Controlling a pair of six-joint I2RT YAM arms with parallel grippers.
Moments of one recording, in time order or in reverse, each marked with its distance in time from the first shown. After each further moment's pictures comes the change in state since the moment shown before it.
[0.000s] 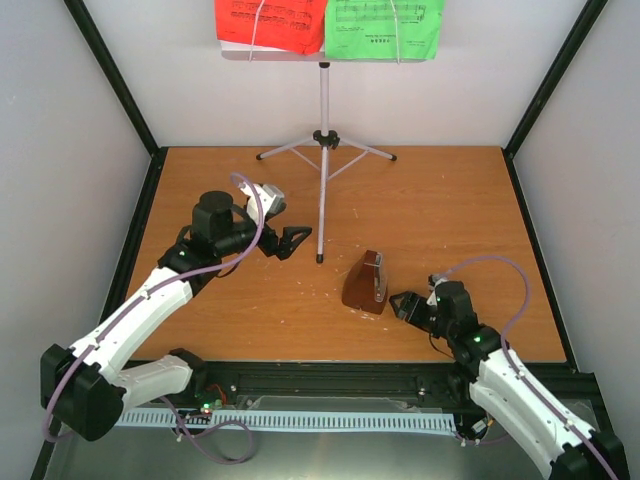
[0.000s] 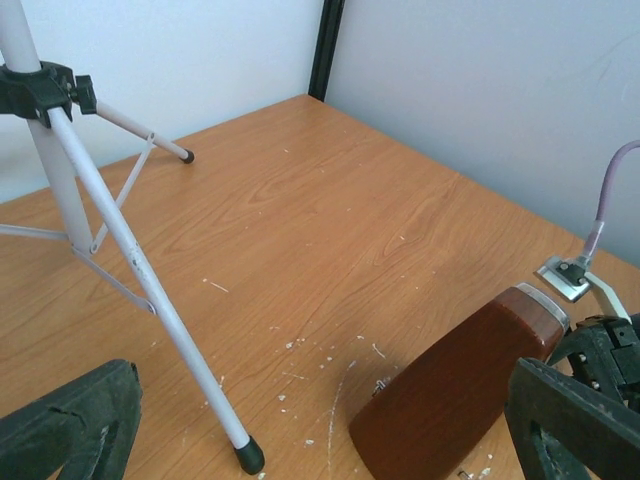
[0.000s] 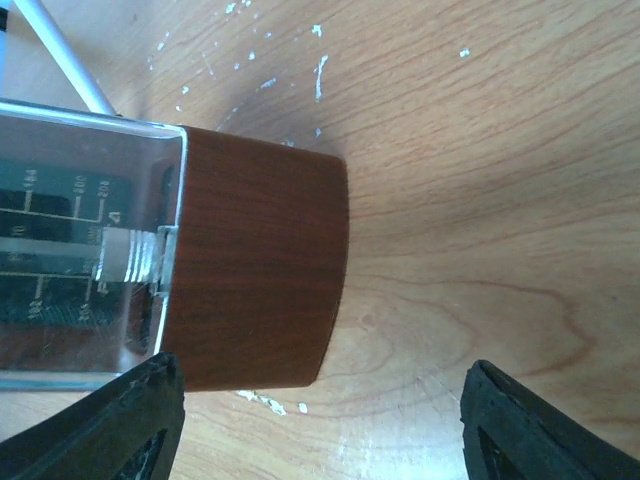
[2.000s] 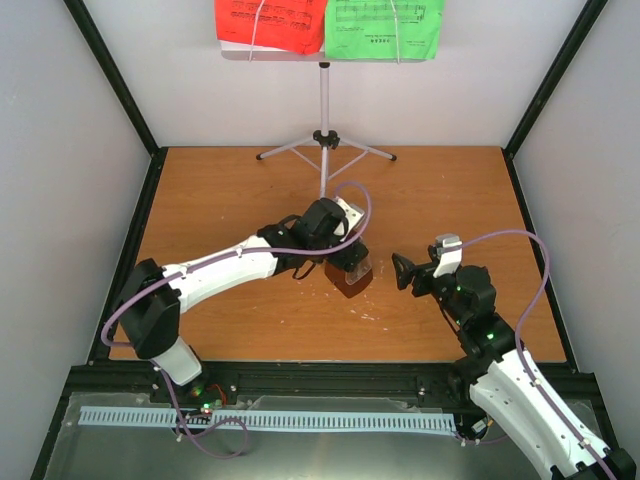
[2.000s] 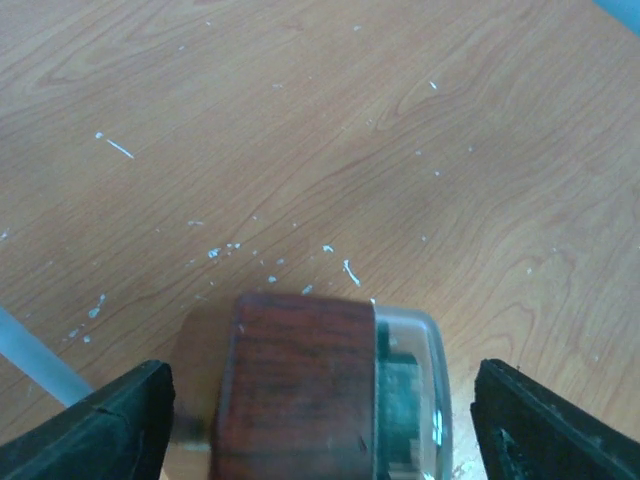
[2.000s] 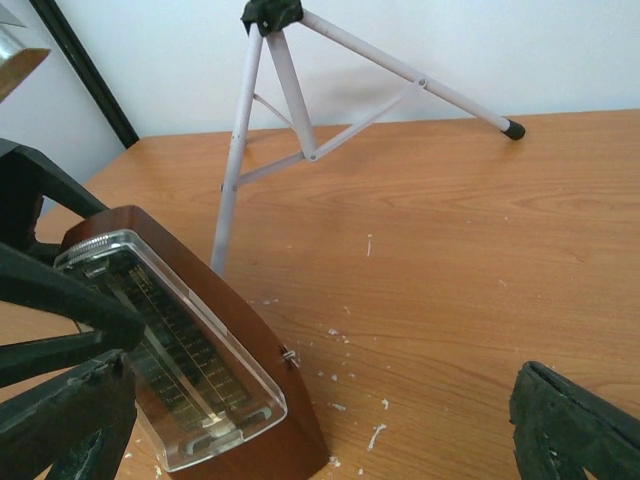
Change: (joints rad) left arm -0.411 0.545 0.376 -0.234 -0.456 -0.148; right arm 0.003 -0.018 0.185 0.261 0.154 -0.553
